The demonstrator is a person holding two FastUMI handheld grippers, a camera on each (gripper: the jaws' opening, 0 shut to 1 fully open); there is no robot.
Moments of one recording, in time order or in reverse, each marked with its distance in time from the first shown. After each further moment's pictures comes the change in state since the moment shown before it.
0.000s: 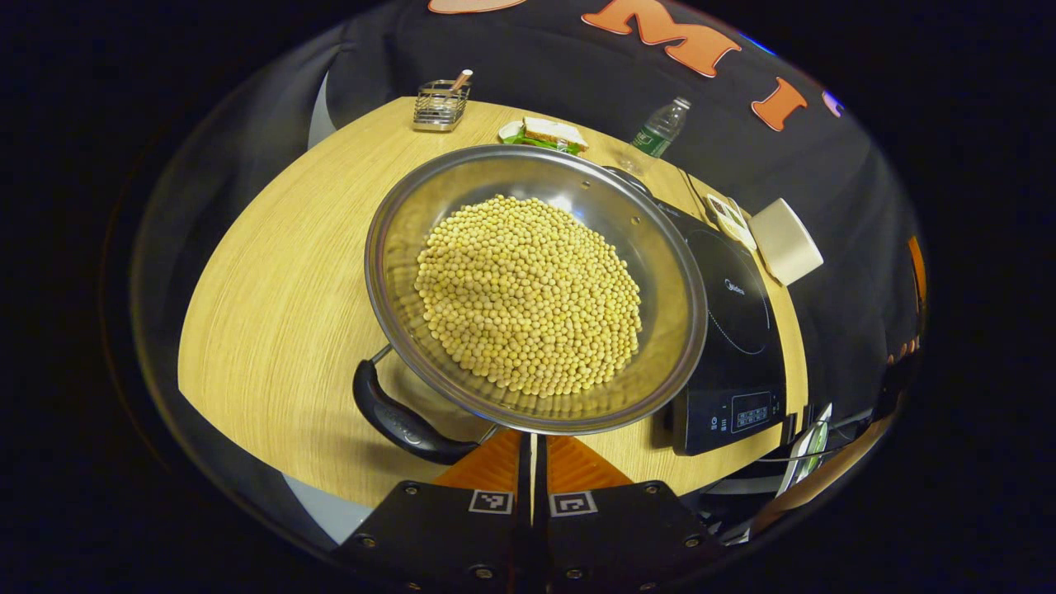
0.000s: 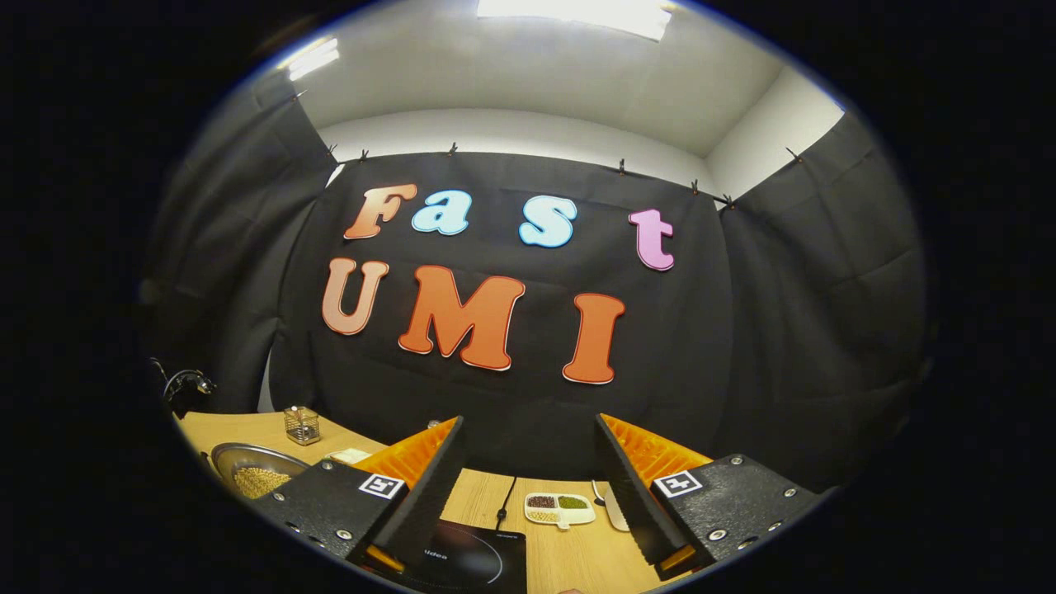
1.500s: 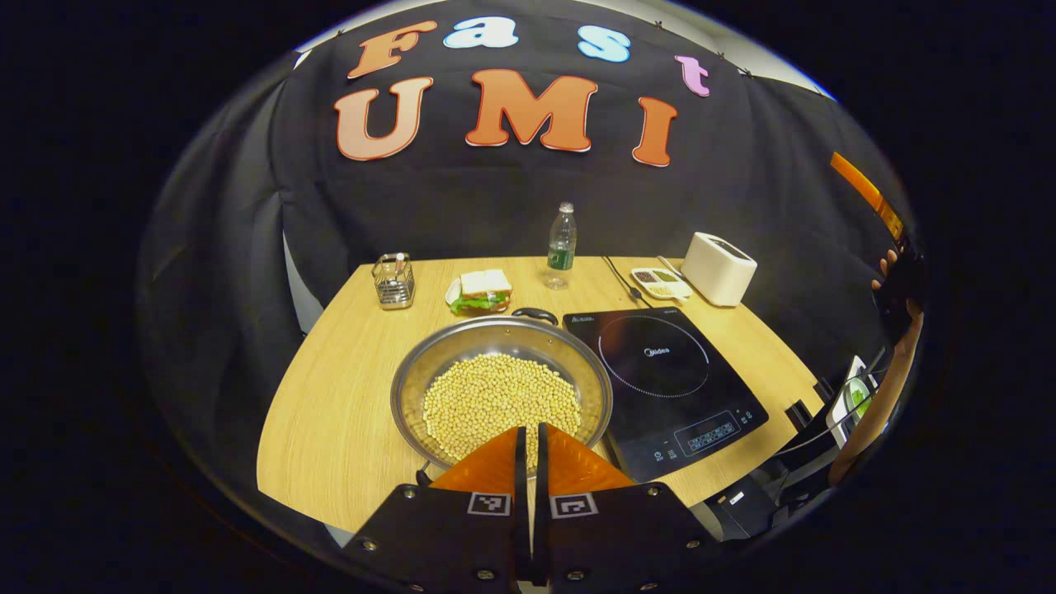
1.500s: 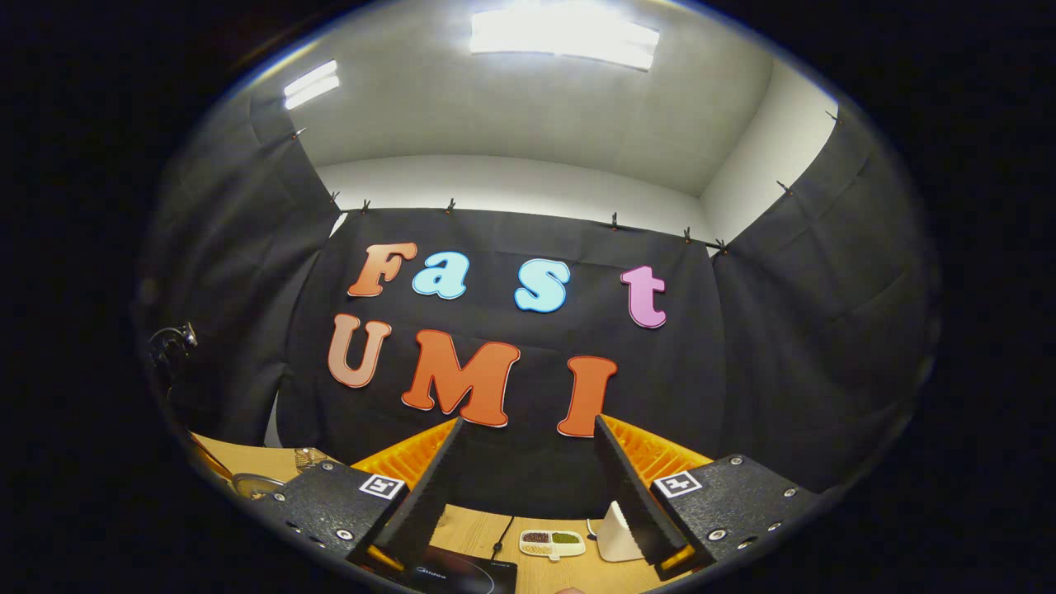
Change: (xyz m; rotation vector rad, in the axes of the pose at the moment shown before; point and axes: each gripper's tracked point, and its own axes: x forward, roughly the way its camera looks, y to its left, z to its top) left arm -0.103 -0.064 0.071 0.358 -0.424 -0.014; right arm -0.033 -0.031 0.092 0.015 -0.186 0.006
